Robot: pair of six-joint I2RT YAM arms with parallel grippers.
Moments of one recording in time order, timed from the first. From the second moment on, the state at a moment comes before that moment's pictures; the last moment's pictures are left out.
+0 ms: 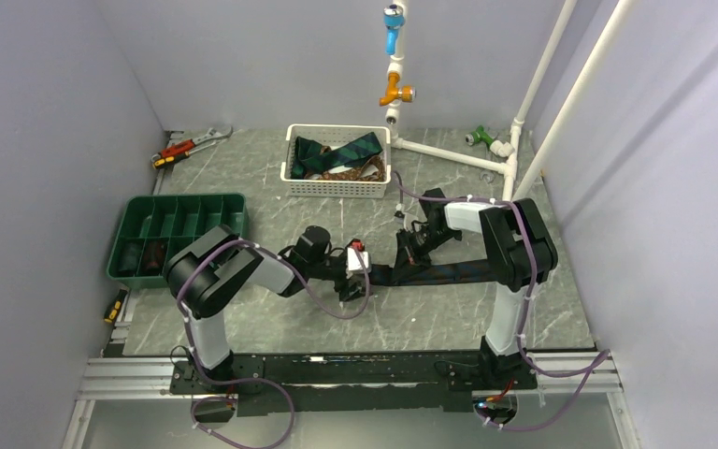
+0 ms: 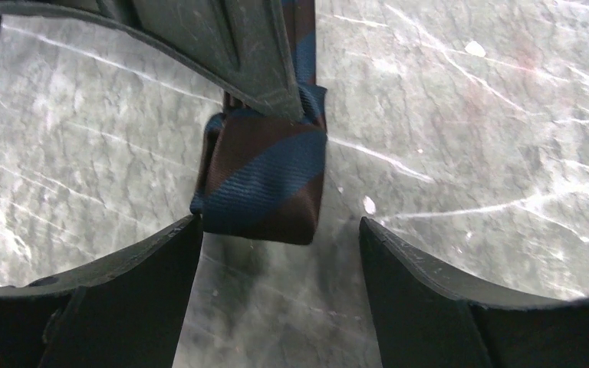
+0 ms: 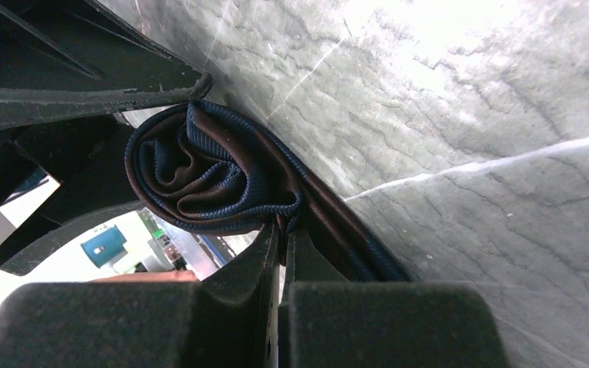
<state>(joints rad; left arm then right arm) -0.73 1.82 0.62 0.70 0.72 0.45 0.31 1.93 1.05 -0.62 -0.79 0.07</state>
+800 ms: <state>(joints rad) -0.79 1.97 0.82 0.73 0.78 0.40 0.30 1.98 1.11 -0.69 -0.80 0.07</state>
